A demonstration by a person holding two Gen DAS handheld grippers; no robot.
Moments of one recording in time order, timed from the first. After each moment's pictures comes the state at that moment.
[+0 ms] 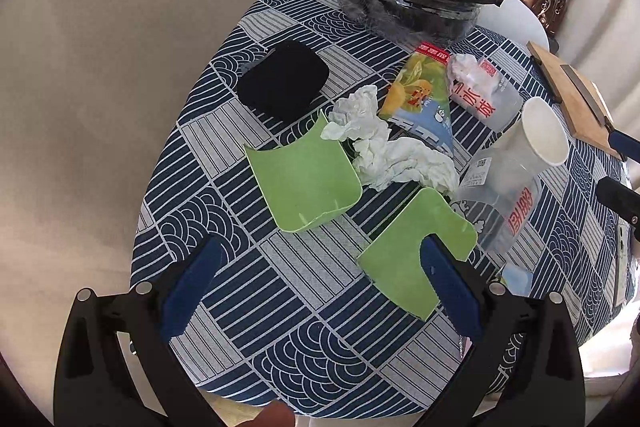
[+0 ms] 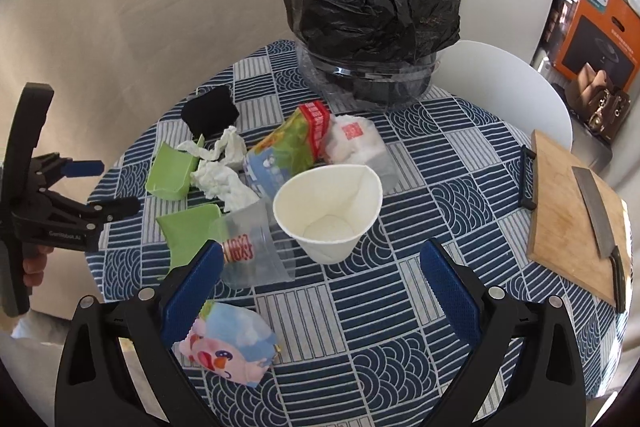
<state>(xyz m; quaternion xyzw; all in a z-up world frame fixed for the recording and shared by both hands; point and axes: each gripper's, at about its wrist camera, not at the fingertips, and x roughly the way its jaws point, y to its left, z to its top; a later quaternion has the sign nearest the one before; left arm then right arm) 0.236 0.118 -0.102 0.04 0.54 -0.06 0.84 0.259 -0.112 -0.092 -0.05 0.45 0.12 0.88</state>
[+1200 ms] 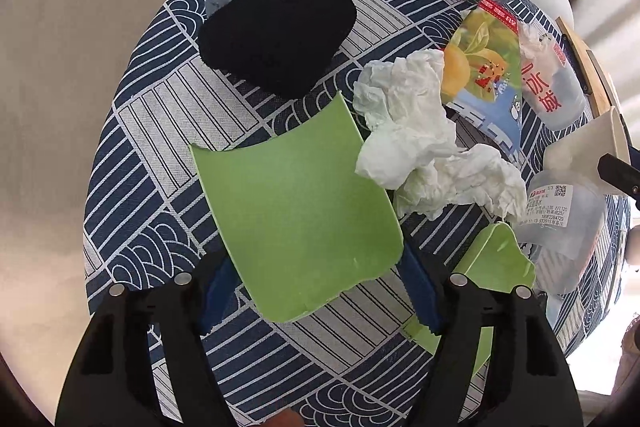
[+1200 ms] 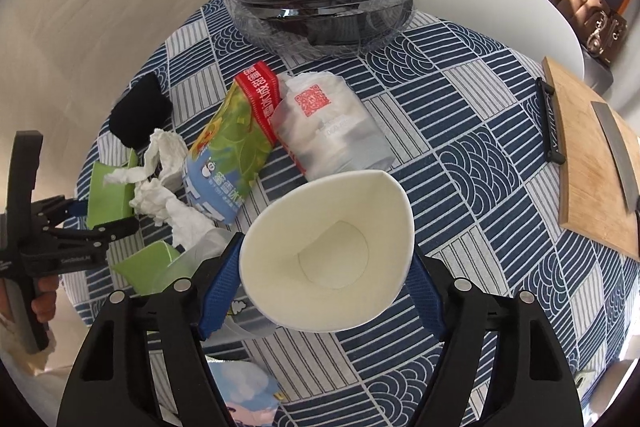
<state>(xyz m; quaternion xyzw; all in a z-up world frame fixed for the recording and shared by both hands) 0.313 0.135 -0.164 0.02 0.63 -0.10 0.77 0.336 -0.119 -0.139 0.01 0.56 0.06 0.83</state>
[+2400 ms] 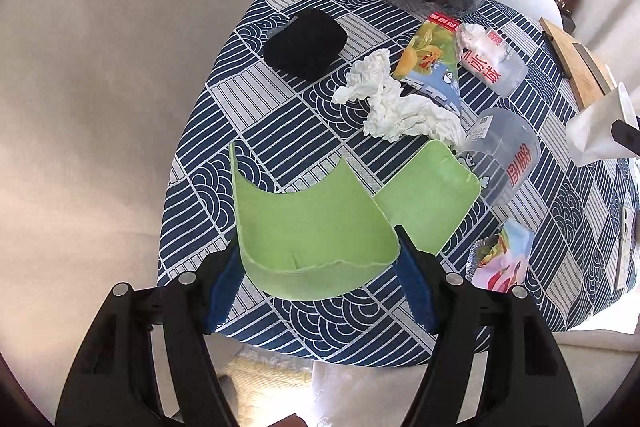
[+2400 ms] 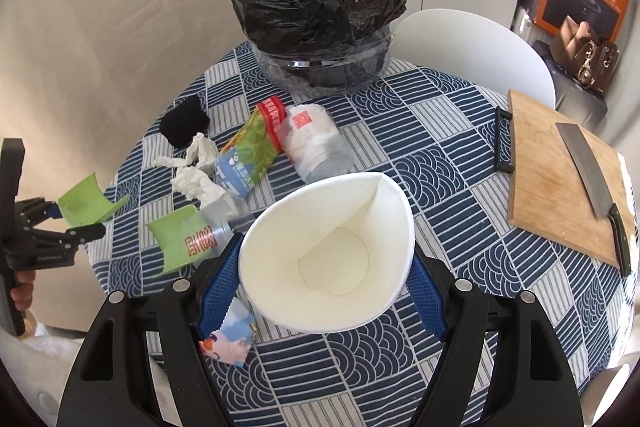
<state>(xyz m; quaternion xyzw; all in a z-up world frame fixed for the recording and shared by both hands) 0.207 0.121 -0.075 0.06 0.58 -0.04 0.81 0.256 -0.170 -0.079 0.01 0.48 0.10 0.87</state>
